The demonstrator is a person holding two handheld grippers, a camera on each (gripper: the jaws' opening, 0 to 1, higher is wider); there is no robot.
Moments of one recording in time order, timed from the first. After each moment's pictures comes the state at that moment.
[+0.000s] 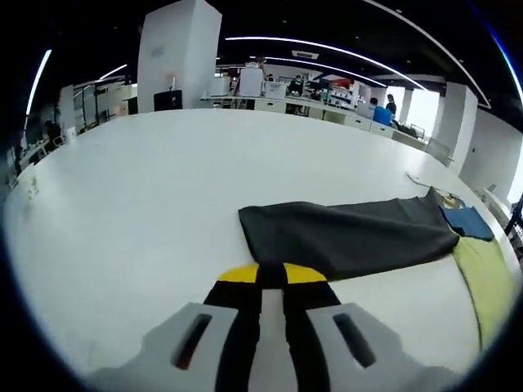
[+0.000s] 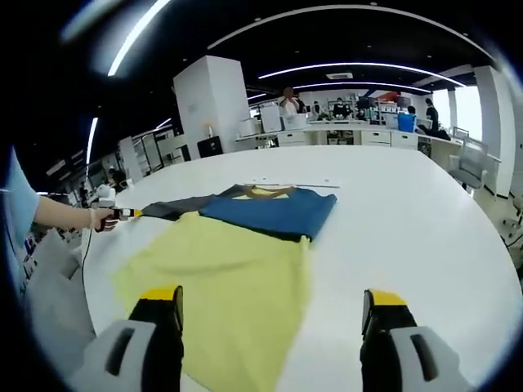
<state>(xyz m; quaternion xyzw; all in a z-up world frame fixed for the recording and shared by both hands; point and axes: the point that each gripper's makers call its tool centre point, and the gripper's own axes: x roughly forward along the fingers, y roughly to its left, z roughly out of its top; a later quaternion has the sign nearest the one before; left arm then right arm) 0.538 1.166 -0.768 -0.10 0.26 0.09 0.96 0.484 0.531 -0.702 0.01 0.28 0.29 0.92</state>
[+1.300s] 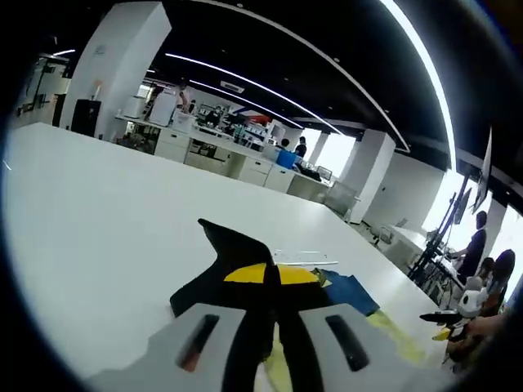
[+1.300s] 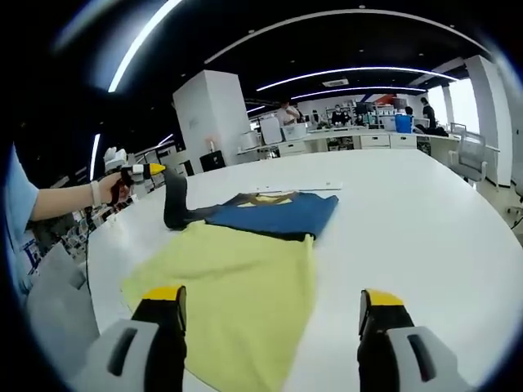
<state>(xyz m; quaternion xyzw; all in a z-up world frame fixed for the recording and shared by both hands) 0.627 0.917 -0.598 -0.19 0.15 -0.17 0.96 0.476 0.523 -0.704 0.06 0.24 0.30 0.92</state>
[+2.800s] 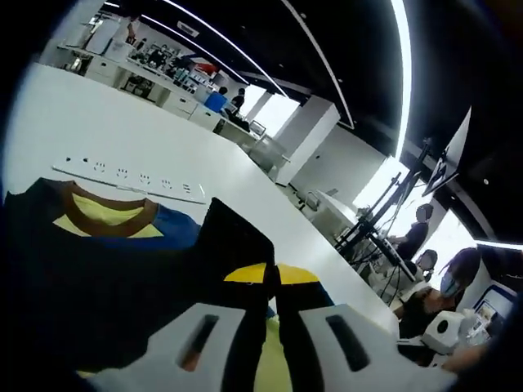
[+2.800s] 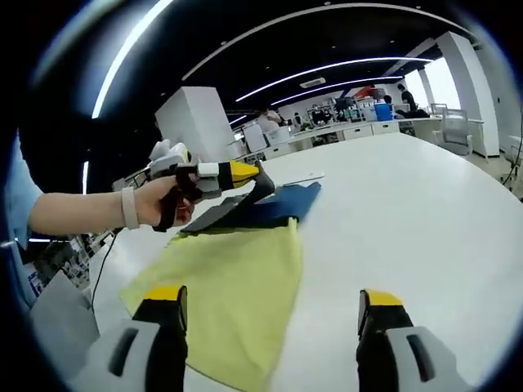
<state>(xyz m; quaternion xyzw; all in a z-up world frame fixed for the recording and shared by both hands) 0.643 0.597 -0.684 -0.24 0.24 -0.36 0.87 0.469 0.509 -0.729 0.11 0.25 0.27 0.92</state>
